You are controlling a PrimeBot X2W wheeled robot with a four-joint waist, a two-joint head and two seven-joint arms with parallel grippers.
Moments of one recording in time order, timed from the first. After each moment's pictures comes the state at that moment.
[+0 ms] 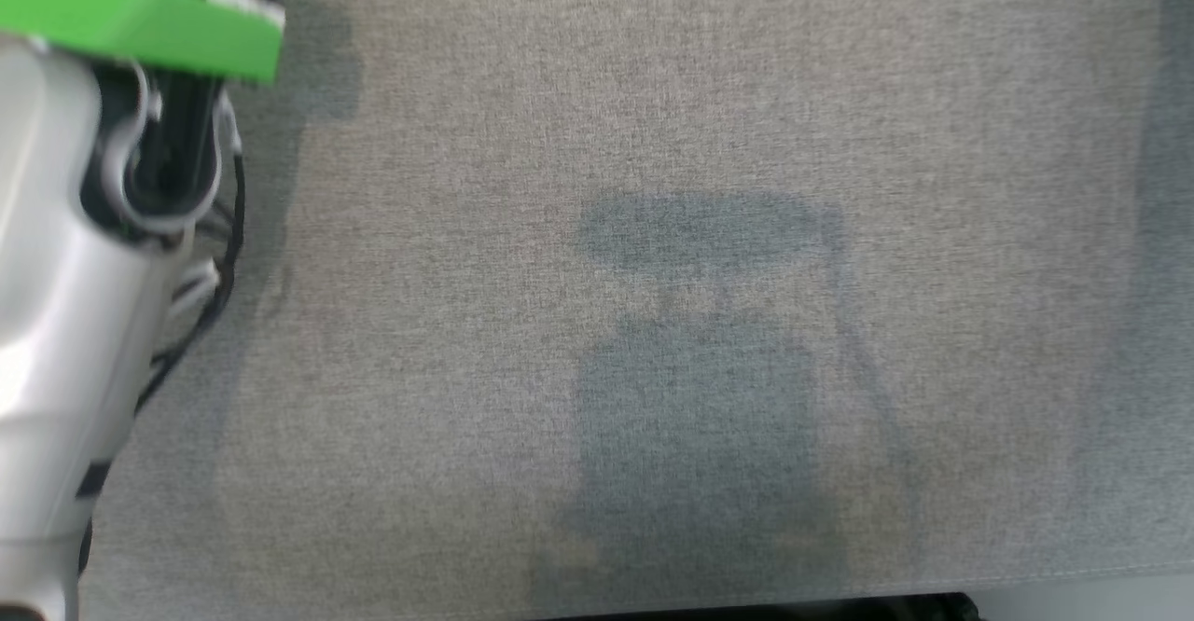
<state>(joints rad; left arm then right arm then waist) -1.02 0.41 -0.52 0.24 -1.02 -0.13 -0.26 -1.18 -0.35 0.01 0.64 0.17 0.13 -0.26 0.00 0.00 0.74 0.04</state>
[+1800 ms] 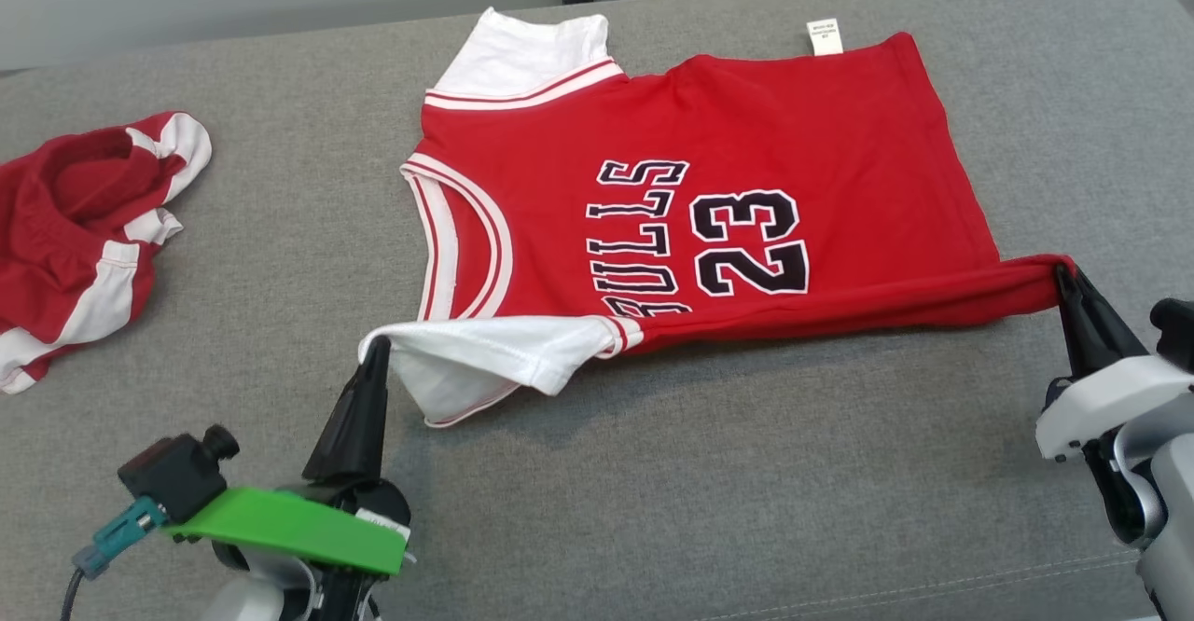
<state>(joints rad) -0.07 0.35 -0.43 -0.06 -1.12 -0.02 -0.25 -0.31 -0.42 0.14 0.50 0.43 0.13 -0.26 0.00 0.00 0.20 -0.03</state>
